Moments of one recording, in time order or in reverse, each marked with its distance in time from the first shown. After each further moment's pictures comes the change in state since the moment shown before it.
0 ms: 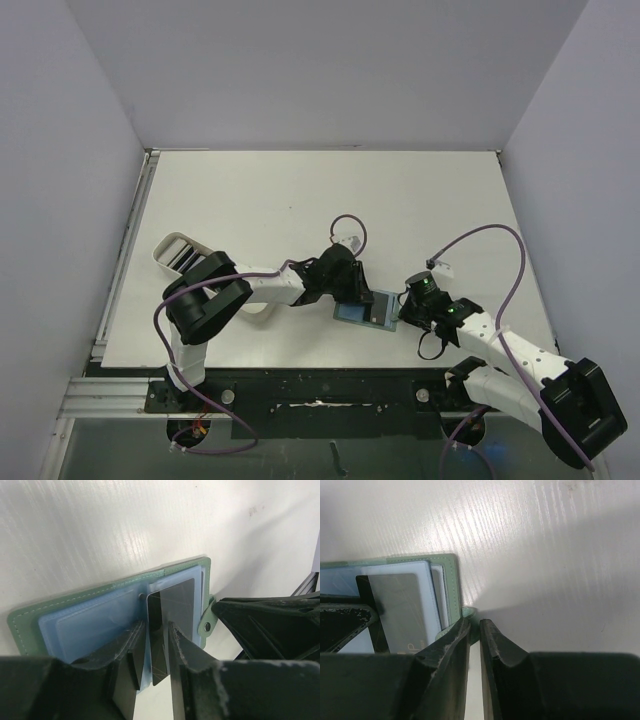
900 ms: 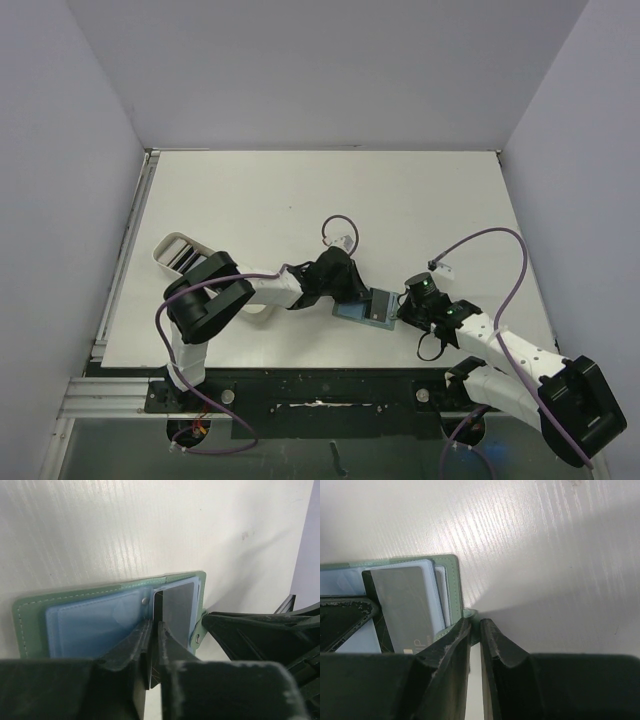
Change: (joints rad) left arm 0.000 0.005 -0.051 0.105 -0.048 -0.102; right arm 0.008 0.012 -0.025 0.056 0.001 0.071
